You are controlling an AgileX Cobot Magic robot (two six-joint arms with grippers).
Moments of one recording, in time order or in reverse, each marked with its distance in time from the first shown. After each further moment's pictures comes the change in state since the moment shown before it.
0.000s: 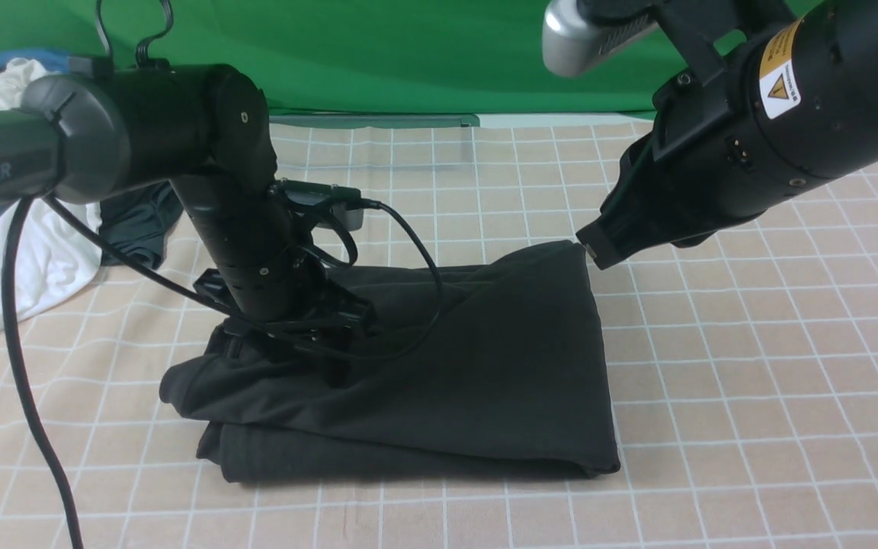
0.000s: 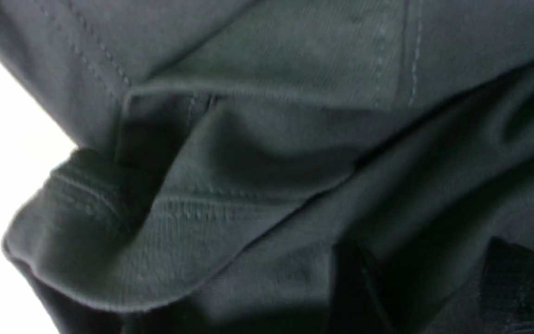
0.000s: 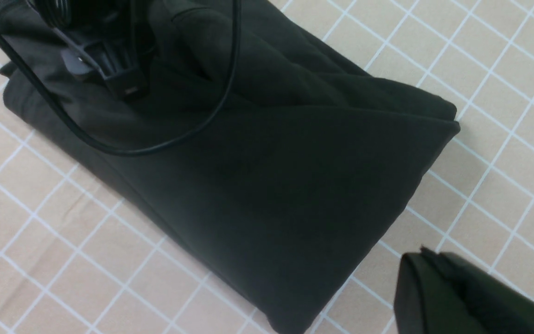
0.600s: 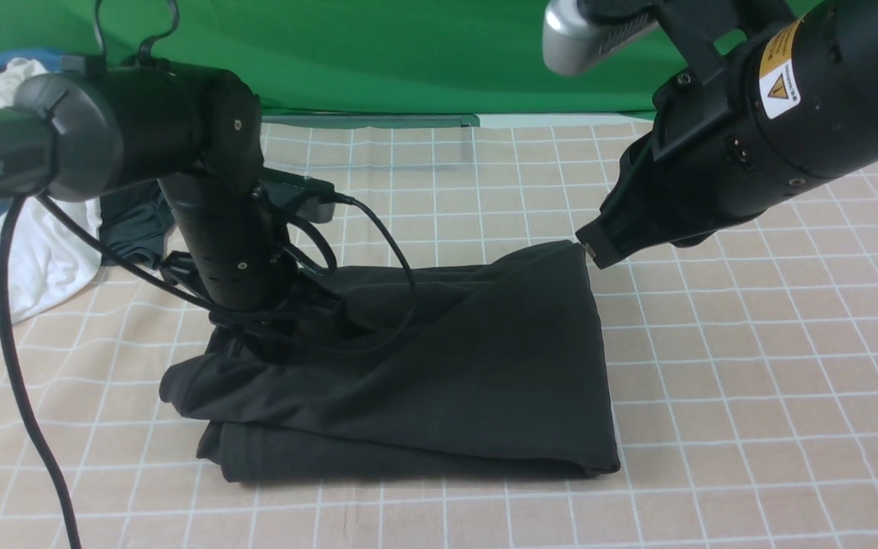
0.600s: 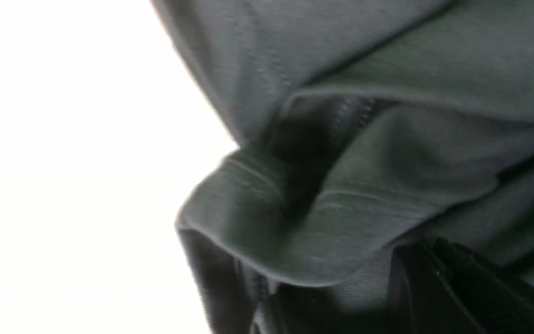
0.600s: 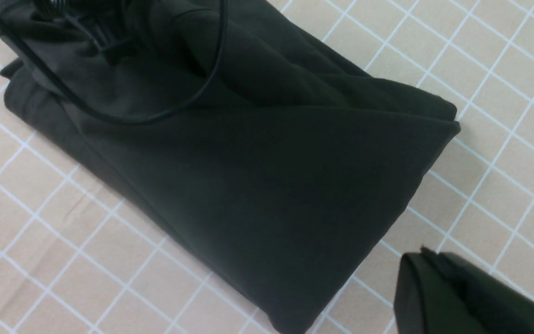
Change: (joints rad) right arm 0.000 0.000 0.000 0.001 0.000 0.003; left arm 0.023 -0.005 0.000 0.162 -0.029 -0.111
